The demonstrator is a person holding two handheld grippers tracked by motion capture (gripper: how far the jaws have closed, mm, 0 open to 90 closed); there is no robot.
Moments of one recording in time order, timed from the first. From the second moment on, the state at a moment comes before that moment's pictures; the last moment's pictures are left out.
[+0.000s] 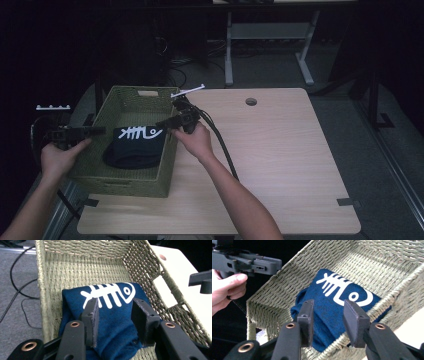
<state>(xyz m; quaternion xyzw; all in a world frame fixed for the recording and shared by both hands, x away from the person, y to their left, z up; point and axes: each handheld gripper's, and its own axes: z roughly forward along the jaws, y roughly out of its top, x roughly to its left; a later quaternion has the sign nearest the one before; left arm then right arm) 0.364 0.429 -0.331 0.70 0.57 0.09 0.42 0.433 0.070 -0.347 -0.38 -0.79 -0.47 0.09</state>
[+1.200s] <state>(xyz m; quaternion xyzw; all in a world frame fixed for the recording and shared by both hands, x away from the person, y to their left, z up) 0.278 0.326 -0.316 0.68 0.51 0.08 0.52 0.411 -0.046 -0.347 -0.40 -0.76 -0.51 0.08</state>
